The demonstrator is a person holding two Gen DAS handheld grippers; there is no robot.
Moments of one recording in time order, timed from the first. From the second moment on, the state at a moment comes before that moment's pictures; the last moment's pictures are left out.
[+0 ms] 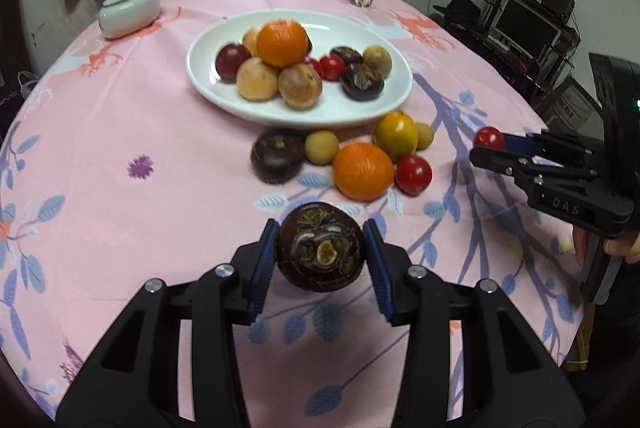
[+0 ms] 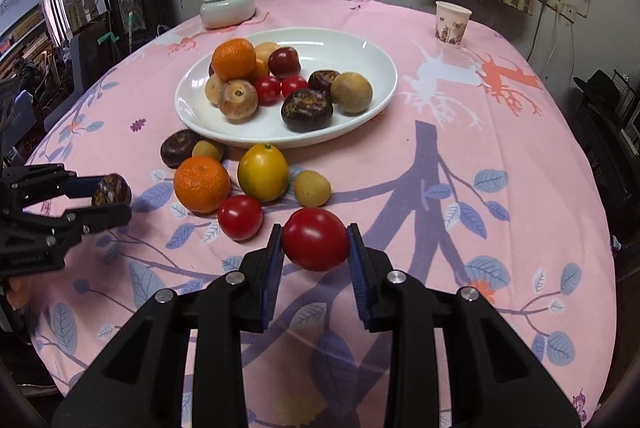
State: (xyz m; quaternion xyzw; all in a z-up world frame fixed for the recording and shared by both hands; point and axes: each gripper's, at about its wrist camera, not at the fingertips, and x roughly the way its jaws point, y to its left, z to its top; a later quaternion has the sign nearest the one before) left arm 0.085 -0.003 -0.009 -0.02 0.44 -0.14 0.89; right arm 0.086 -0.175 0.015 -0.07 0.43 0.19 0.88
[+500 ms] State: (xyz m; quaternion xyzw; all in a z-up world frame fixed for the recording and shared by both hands) left arm 0.155 -0.012 0.050 0.00 0.41 -0.14 0.90; right arm 0.125 -0.159 0.068 -0.08 0.38 0.21 0.90
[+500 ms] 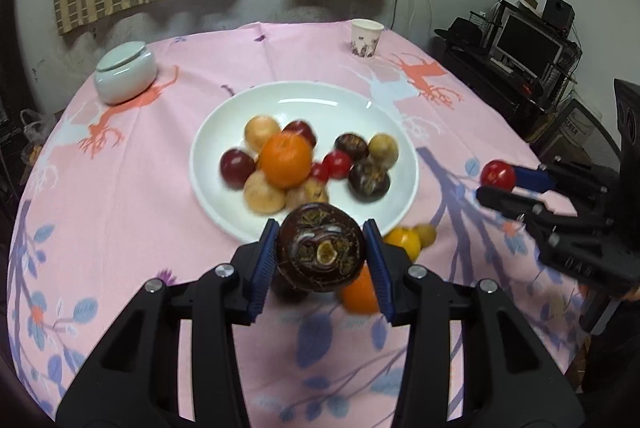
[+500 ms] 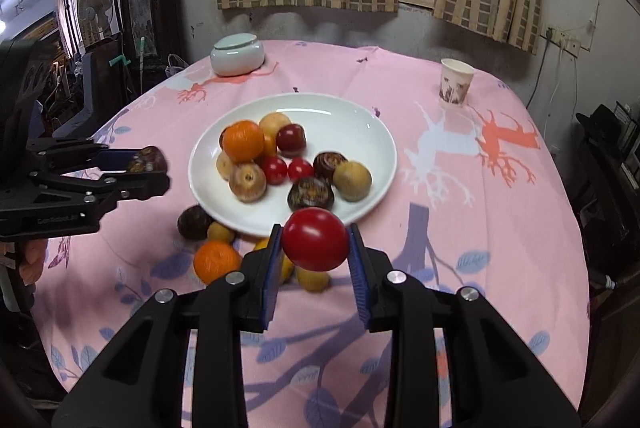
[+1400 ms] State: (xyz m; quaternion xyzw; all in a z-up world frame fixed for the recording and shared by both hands) left arm 0.301 -0.048 0.019 -0.04 0.46 -0.12 0.88; right arm 0.223 -0.104 0.013 -0.08 0.42 0.24 0.87
